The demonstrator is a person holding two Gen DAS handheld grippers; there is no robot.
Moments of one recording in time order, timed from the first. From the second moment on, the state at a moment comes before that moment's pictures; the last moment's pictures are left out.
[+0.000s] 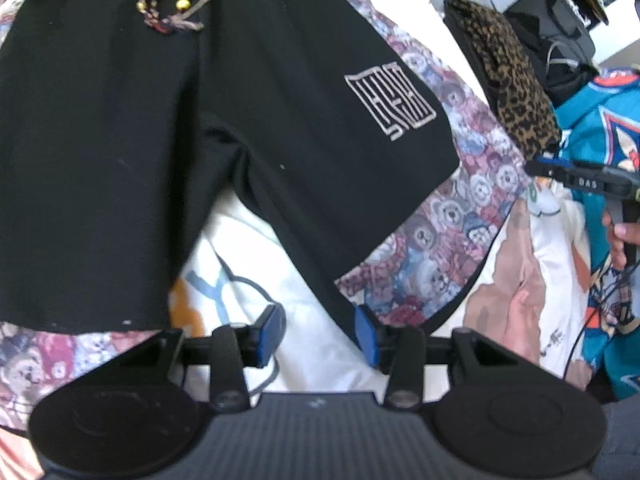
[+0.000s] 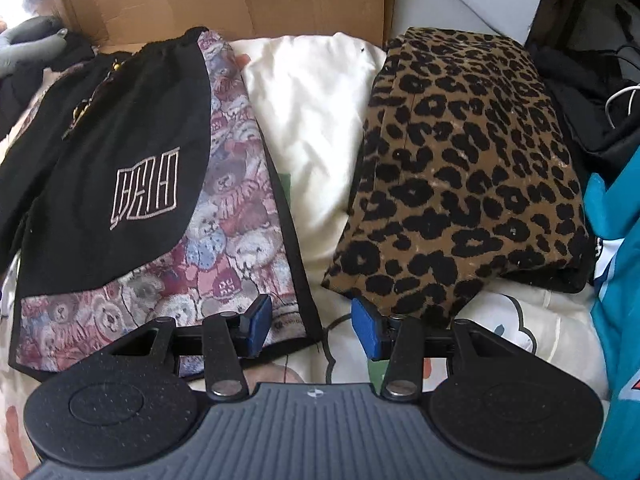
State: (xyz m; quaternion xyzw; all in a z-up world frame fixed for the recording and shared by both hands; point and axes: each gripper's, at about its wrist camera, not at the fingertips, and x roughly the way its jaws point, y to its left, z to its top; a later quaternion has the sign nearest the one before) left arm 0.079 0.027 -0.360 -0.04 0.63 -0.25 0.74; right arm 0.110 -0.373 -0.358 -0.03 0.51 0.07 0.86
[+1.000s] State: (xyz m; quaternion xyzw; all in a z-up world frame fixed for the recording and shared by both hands) left arm 0.083 0.032 -0.375 -0.08 0.63 -0.26 0.73; right arm 0.117 -0.380 -0.369 0.01 0.52 0.07 0.85
